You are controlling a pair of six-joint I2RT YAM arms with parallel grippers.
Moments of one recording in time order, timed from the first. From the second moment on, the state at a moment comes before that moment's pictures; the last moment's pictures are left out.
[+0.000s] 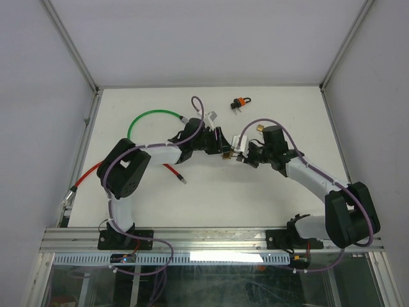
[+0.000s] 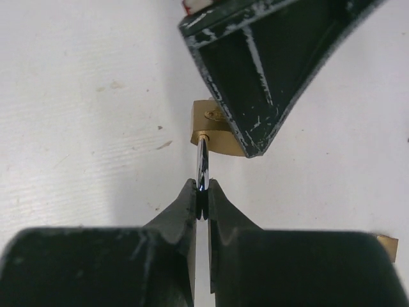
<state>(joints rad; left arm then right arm) -0.67 1.93 1.12 0.31 0.44 -0.74 0.40 1.30 0.70 -0.17 -0.63 -0.87</state>
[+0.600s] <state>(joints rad) -0.73 1.88 0.84 0.91 0.10 -0.89 0.35 1.30 0.77 -0.16 -0.62 -0.66</state>
